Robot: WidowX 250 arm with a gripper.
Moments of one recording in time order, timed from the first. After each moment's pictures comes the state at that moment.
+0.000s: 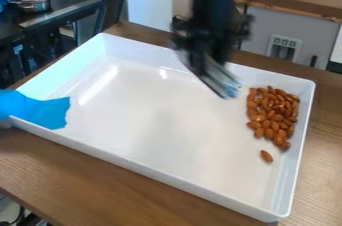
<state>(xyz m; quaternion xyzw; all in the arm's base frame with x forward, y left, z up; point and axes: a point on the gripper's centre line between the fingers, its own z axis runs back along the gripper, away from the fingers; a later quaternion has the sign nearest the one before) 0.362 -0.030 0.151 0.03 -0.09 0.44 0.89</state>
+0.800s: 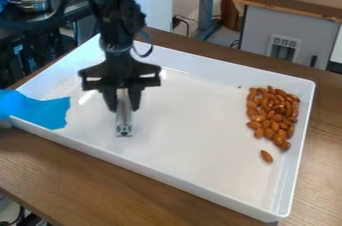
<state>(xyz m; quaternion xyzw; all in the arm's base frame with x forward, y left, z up) 0.322 0.064 0.077 0.03 -0.13 0.33 0.93</state>
